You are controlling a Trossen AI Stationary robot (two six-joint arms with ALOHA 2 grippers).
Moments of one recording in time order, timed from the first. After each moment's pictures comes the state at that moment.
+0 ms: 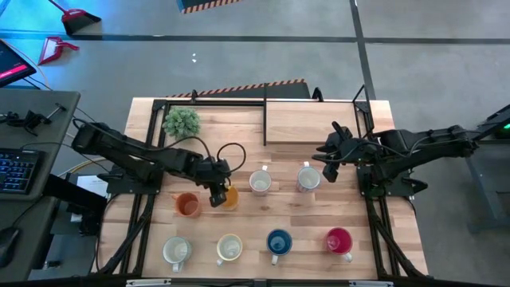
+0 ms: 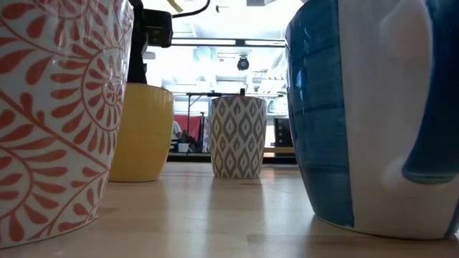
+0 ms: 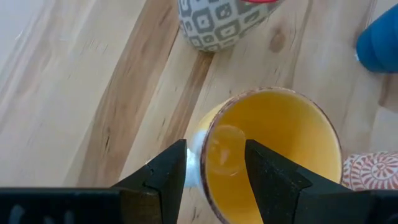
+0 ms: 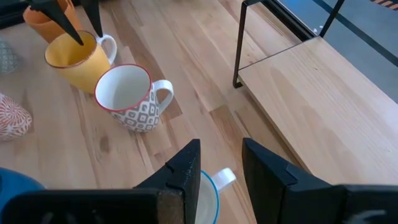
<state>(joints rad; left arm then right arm) -0.18 1.39 0.91 -0.57 -0.08 -0.55 0.17 0.93 0.99 -0.85 0.41 0.47</state>
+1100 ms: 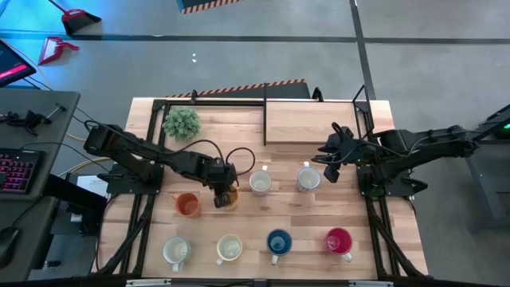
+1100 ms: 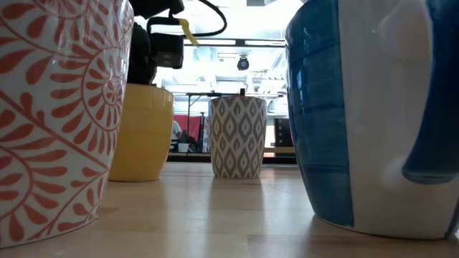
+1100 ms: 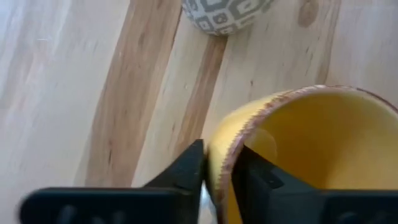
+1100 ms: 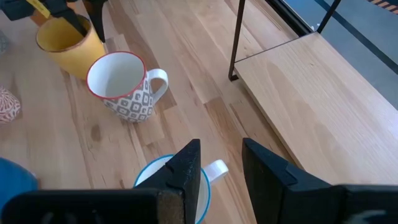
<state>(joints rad) -0.15 1.53 0.92 -0.54 -0.06 -0.42 0.17 0.93 0.99 -0.89 0.41 0.44</state>
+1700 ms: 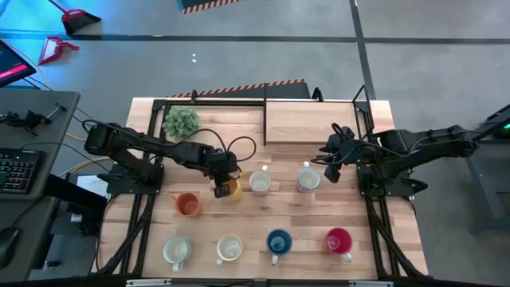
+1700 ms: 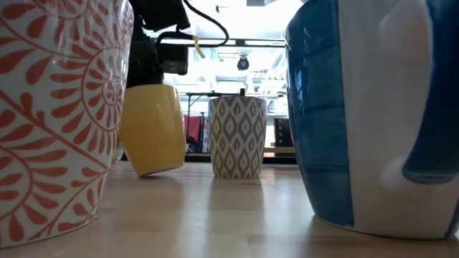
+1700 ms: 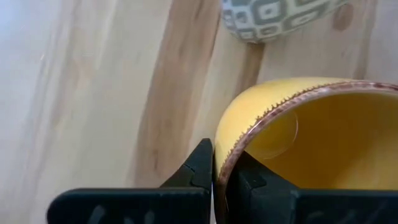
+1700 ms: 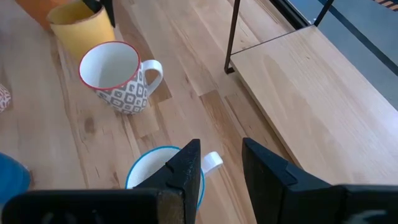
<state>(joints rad) -0.03 1.52 0.94 -0.58 -0.02 -0.27 0.17 0.93 0.99 -0.92 0.41 0.44</state>
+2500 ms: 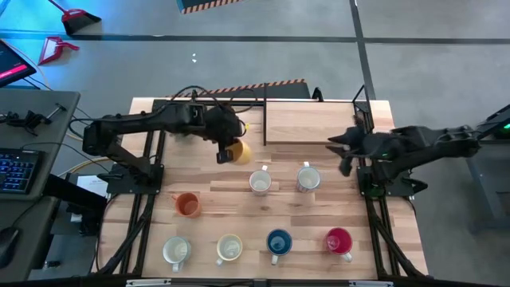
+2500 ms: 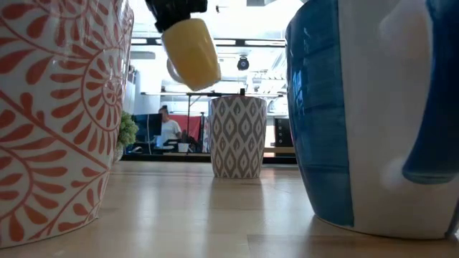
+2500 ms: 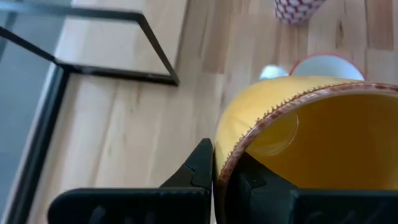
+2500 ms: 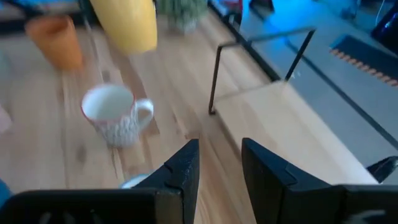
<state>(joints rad) 0.20 1.48 1.41 -0.90 -0.07 0.10 0.21 0.74 0.99 -0.87 0.54 0.31</state>
